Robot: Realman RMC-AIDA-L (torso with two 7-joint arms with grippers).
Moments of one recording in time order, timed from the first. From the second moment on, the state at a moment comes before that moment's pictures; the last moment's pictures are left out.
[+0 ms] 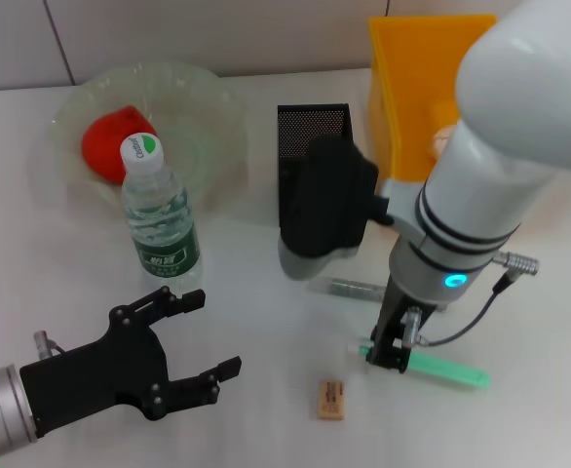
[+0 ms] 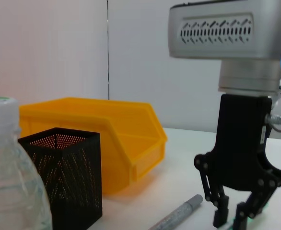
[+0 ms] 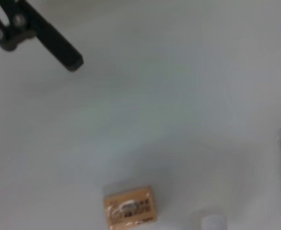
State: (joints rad) left arm -0.25 -2.05 1.40 0.52 1.29 1.39 -0.81; right arm 0.73 2.09 -1.88 -1.30 -2.59 -1.57 2.68
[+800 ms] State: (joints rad) left arm -0.25 -2.05 1.40 0.53 1.29 1.40 -0.81; right arm 0.74 2.07 -1.30 -1.55 -2.56 -1.77 2.57
